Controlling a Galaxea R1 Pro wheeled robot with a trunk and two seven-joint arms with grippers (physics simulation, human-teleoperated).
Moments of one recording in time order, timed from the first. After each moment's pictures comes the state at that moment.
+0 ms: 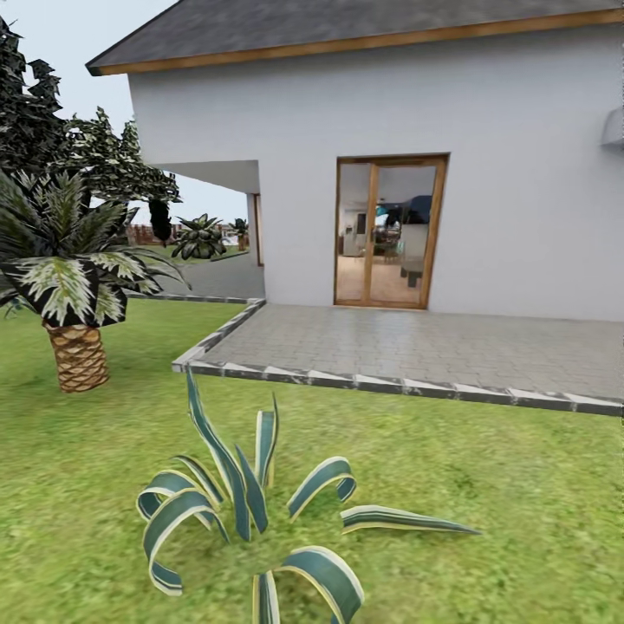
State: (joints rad) left arm 0.00 -0.01 0.02 -0.20 0.11 0.01 -0.09; right arm -0.09 0.01 0.00 -0.04 0.00 -0.22 0.00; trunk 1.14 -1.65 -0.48
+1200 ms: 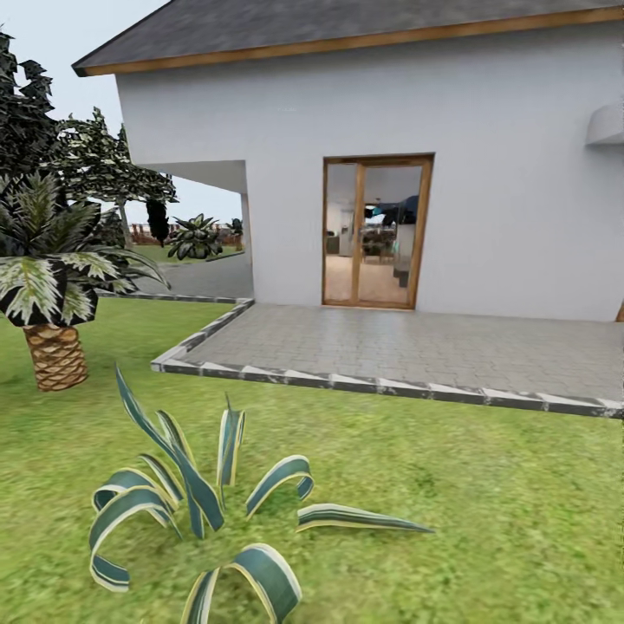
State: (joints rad) left arm 0.00 -0.01 0.02 -0.20 0.11 0.01 -0.09; right arm -0.09 0.01 0.00 -0.04 0.00 -0.22 0.00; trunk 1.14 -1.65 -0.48
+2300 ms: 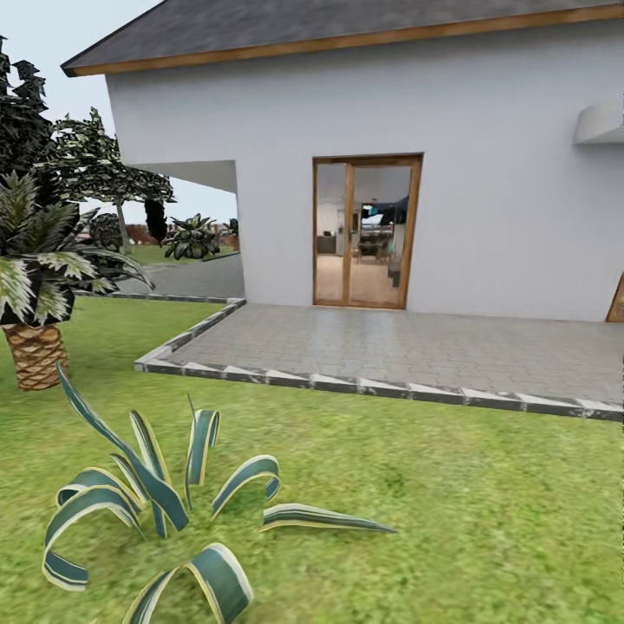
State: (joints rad) left arm 0.00 -0.01 0.02 -0.20 0.11 0.01 -0.09; right arm -0.09 0.01 0.00 -0.04 0.00 -0.22 0.00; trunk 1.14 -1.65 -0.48
